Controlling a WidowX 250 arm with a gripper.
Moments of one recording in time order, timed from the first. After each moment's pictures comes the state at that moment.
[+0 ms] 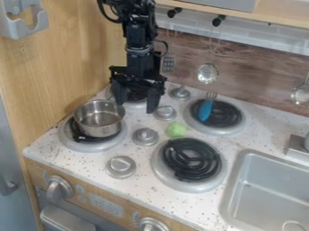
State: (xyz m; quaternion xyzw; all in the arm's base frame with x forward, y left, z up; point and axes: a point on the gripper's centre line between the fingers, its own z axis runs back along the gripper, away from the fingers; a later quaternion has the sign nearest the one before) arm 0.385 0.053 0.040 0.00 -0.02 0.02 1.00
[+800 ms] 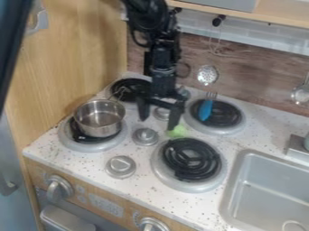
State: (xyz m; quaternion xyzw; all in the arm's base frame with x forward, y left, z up) arm 0.419 0.018 -0.004 -0.01 0.01 -0.04 1.00
